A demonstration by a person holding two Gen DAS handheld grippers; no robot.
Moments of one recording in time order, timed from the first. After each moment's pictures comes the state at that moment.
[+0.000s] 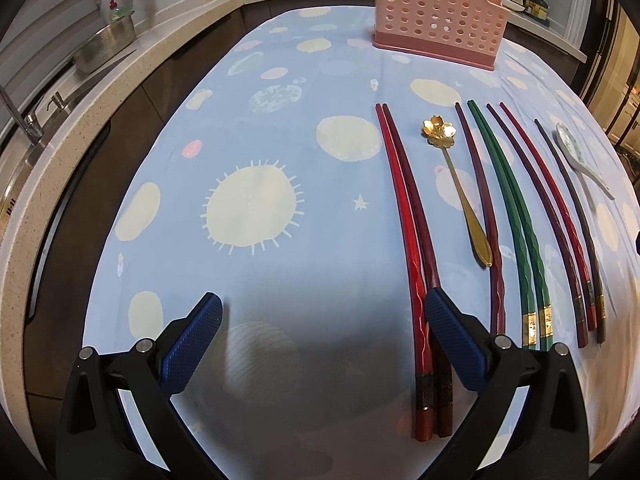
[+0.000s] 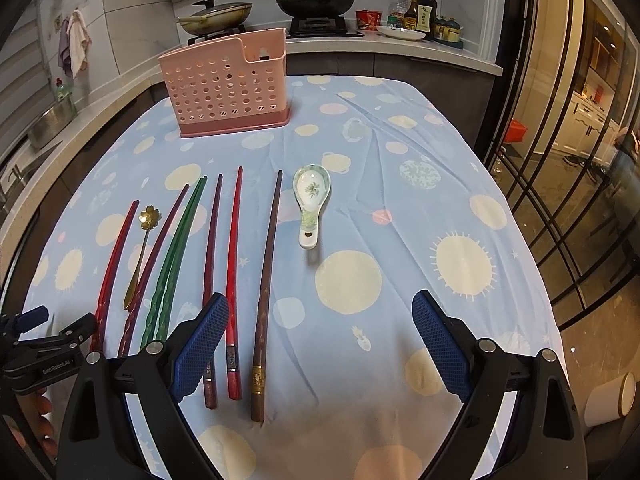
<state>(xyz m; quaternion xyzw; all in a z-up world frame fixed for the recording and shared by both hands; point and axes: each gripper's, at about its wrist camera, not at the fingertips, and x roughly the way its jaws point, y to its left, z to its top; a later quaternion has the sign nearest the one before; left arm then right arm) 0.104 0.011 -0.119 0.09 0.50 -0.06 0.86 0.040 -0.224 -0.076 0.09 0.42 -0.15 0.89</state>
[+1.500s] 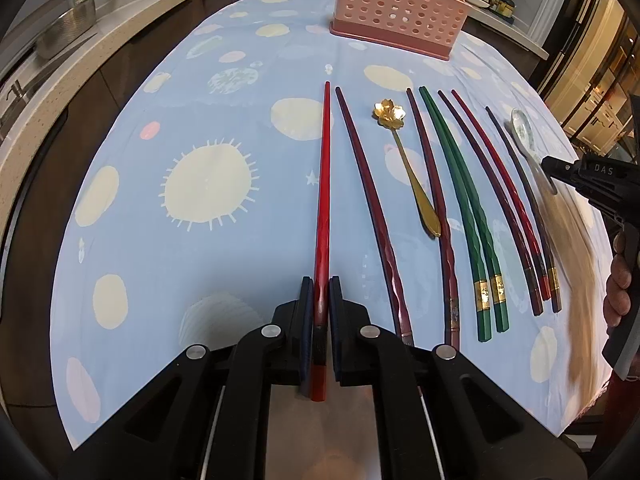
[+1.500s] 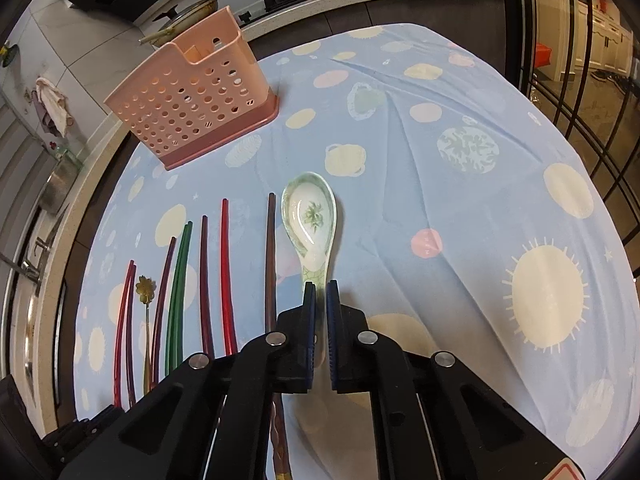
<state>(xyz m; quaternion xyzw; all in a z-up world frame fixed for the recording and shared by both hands) 0.092 0.012 -0.117 0.05 0.53 -0.15 0.83 0.119 -0.279 -0.118 0.25 0.46 -0.09 0.85</state>
